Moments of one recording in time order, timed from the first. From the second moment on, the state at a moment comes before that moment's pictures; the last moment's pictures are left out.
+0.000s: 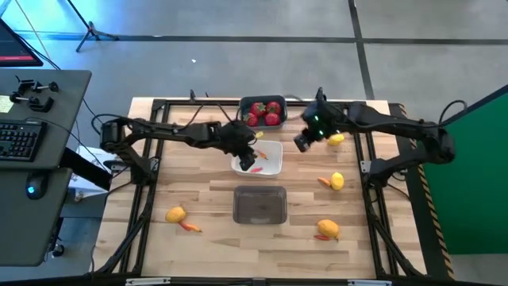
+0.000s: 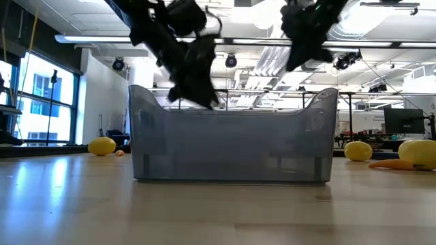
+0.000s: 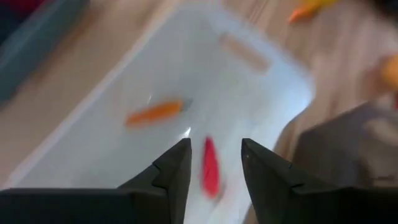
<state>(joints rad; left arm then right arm) 0.20 1.66 1.08 -0.23 0.07 -0.34 -0.29 1.29 1.20 -0.87 0.01 0.53</state>
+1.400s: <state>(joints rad) 0.37 1.30 0.62 0.42 0.32 -0.44 1.11 1.62 1.20 -1.22 0.34 2.18</state>
